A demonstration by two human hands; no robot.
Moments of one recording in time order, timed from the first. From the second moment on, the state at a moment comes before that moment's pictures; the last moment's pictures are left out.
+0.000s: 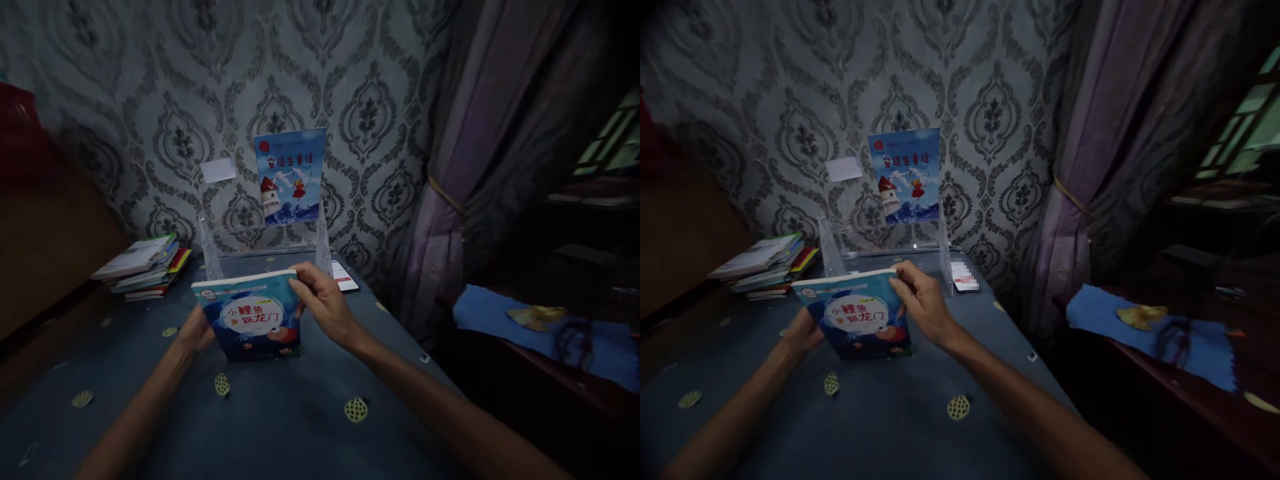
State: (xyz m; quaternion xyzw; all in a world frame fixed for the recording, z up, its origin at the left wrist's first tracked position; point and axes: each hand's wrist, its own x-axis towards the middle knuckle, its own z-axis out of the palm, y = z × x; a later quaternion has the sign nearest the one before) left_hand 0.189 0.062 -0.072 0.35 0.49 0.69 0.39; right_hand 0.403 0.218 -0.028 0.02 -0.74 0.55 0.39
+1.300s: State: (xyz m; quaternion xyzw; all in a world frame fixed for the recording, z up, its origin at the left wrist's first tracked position) left_hand 0.215 0.064 -0.039 0.43 0.64 0.57 0.27; right_hand 0.451 0.277 -0.103 -0.07 -0.90 0.36 0.22
